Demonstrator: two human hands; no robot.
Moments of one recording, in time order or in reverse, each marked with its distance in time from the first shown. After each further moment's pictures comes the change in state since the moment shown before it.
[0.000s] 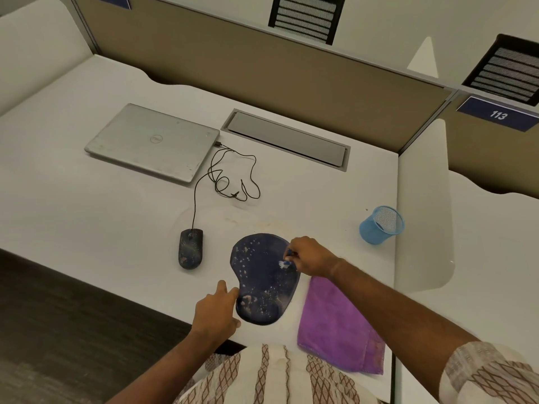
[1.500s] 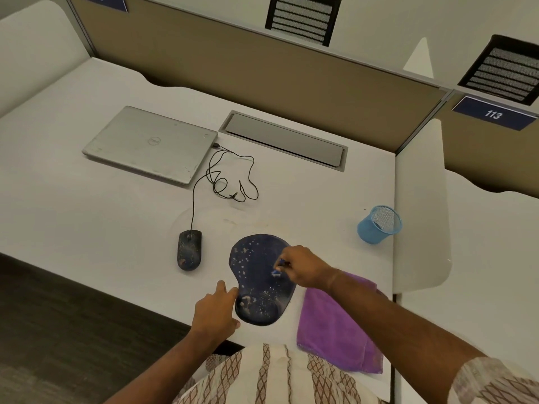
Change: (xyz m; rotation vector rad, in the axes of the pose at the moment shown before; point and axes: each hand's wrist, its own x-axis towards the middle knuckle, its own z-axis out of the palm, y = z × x) left_hand 0.000 0.002 -0.005 0.006 -0.019 -0.002; right_hand -0.015 -0.015 0.017 0.068 0.018 -0.069
